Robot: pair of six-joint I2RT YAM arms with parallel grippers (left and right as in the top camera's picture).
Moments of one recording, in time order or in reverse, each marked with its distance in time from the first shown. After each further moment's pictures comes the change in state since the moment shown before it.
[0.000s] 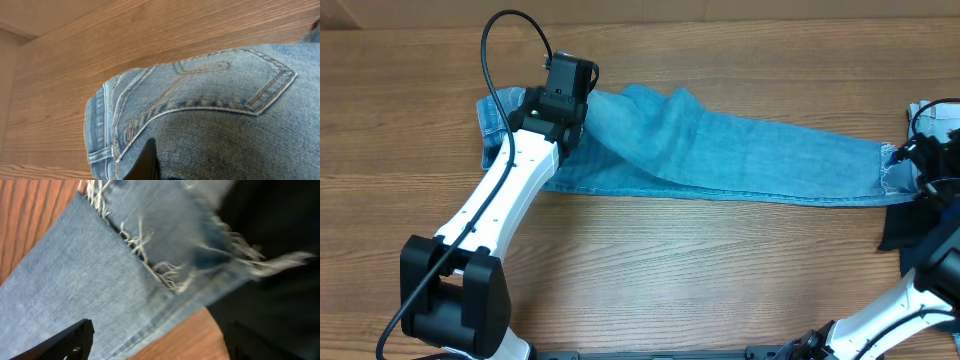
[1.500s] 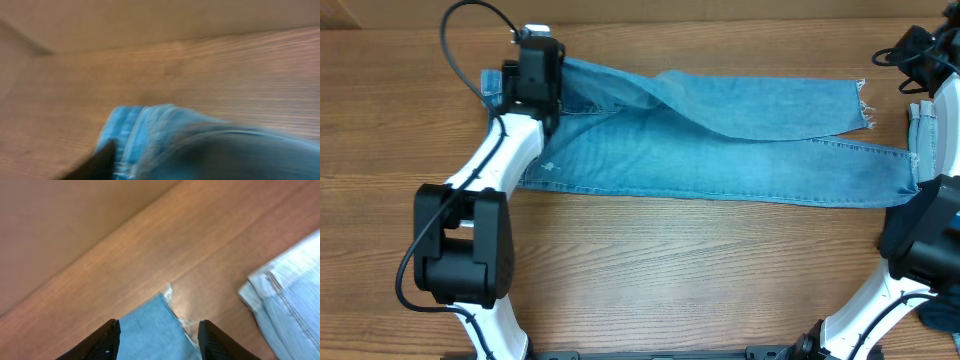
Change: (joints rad) left arm 0.158 0.216 0.027 0.480 0.008 -0.003; right arm 0.269 0.015 0.251 0.491 0.164 0.070
